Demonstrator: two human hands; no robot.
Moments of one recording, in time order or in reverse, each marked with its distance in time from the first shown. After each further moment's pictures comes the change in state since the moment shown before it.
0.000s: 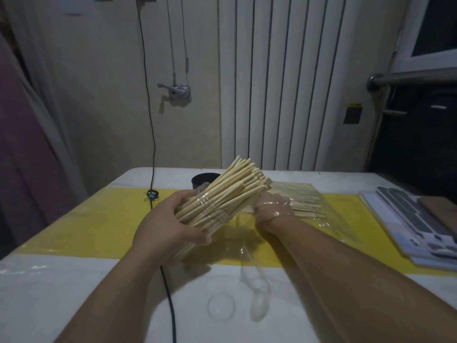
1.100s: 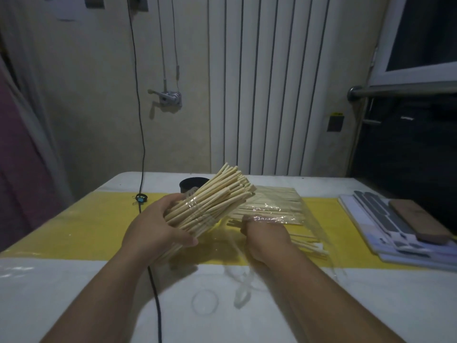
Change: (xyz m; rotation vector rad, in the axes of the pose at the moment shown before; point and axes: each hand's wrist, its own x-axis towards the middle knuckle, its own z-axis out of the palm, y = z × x) left_hand -0.008 0.008 0.001 0.032 -0.016 0.033; right_hand -0.077 0.007 -0.012 0.080 0.003 -0.083
